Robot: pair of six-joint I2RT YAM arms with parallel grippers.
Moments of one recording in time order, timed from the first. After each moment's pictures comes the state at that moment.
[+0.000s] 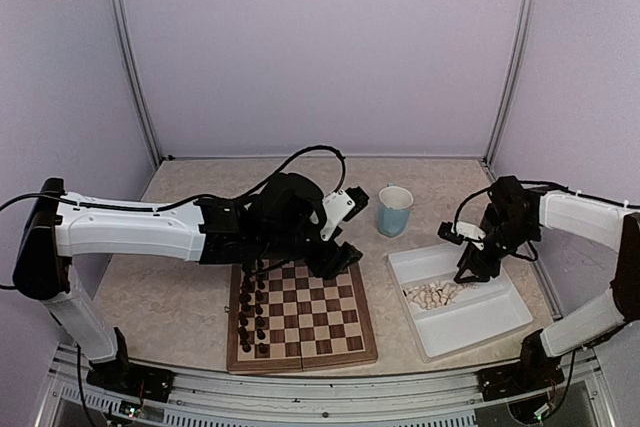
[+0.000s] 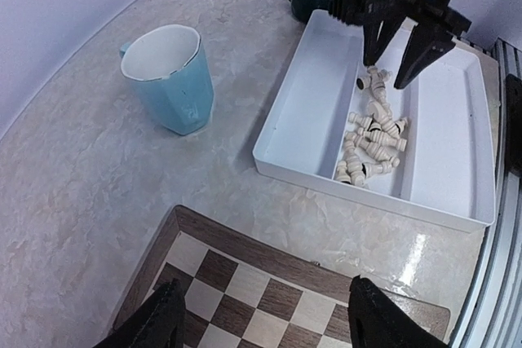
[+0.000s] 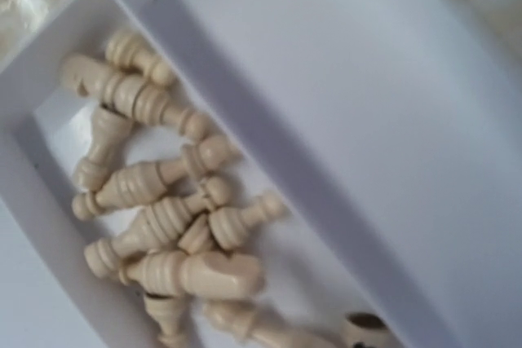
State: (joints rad) left arm -1.13 1.67 1.24 -0.17 -0.13 0.00; right arm 0.16 1.33 0.83 -0.82 -0.43 -0.86
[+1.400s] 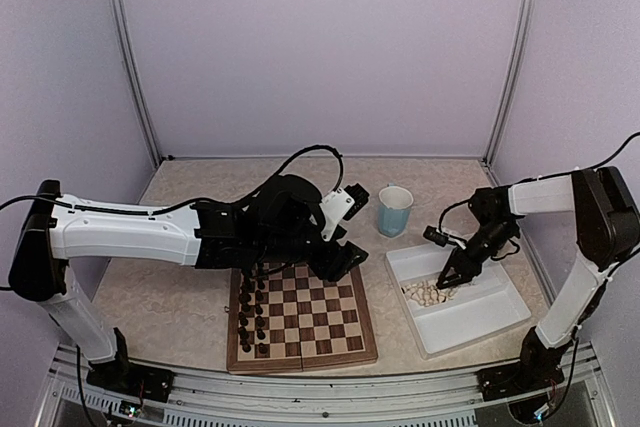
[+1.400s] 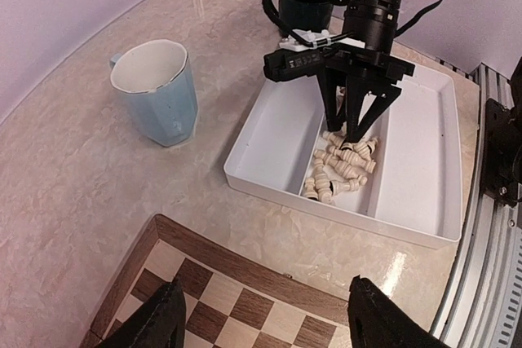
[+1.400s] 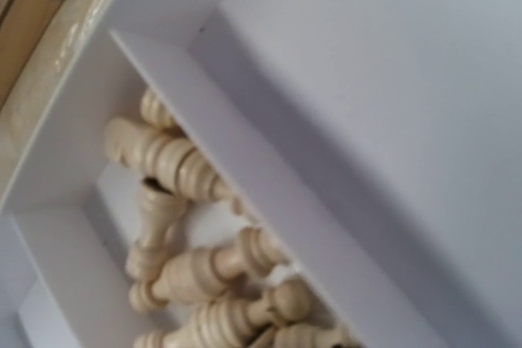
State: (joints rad) left arm -1.15 1.65 1.22 -0.11 -0.12 -0.08; right arm 0.15 1.71 0.95 -0.85 -0.66 -0.77
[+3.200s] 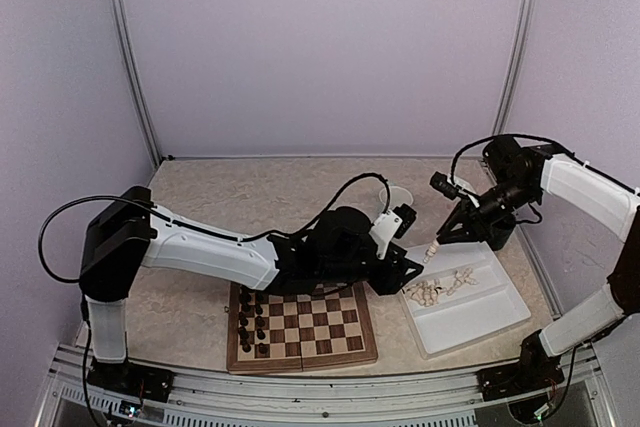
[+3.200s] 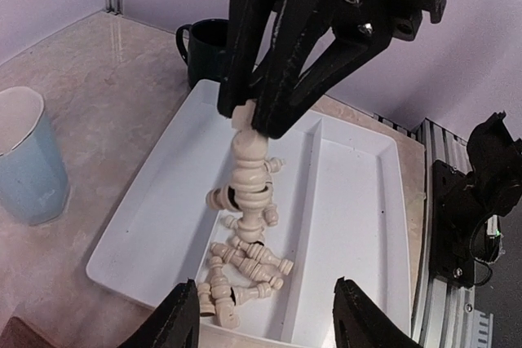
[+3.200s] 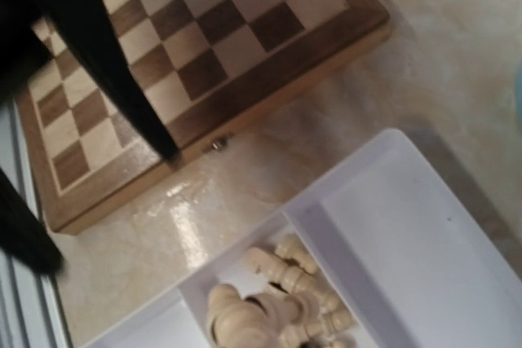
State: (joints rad) left arm -1.20 1.99 1.32 0.32 0.02 -0.21; right arm 0.23 1.41 1.16 -1.03 -0.73 -0.78
